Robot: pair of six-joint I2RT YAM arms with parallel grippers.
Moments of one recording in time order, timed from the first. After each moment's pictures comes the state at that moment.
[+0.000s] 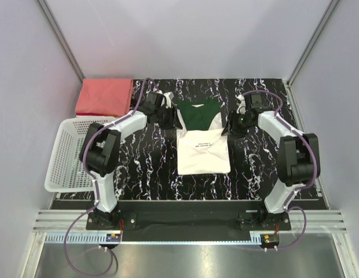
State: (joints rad) left arm -0.41 1.92 1.36 -0.27 0.41 -0.45; right arm 0.13 1.73 1.22 -0.57 -0.40 0.31
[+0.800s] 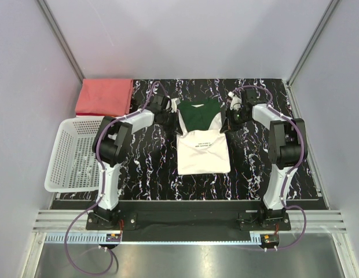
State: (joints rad) left arm -0.41 2.14 1.50 -0.33 0.51 -0.35; right arm 0.11 2.00 1.40 -0.54 -0.54 0.04
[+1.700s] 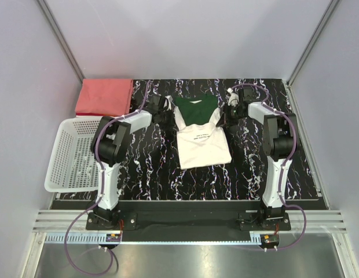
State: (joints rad) left arm -0.39 2.13 1.45 -0.25 0.35 -0.50; right arm 0.11 2.16 1.52 -0.41 -0.58 0.14
